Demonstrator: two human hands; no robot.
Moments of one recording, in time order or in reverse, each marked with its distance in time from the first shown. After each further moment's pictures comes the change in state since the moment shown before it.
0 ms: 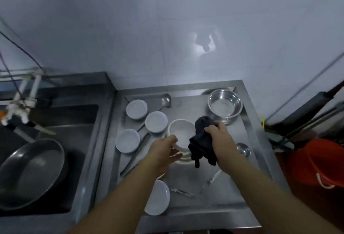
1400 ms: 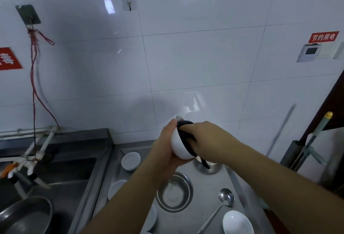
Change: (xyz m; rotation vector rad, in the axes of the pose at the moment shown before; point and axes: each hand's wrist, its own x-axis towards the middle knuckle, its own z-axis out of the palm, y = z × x) left_hand -0.200 0.096 0.107 -0.035 -0.496 0.519; right_hand -0.117 -0.183 -0.050 -1.234 -0.115 -0.959
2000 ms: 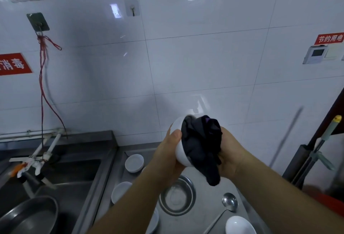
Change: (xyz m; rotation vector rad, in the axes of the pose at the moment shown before) left_hand -0.012 -0.004 0.011 -0.003 -0.259 0.156; right_hand -0.023 -0.015 -0.008 1.883 0.017 0.523
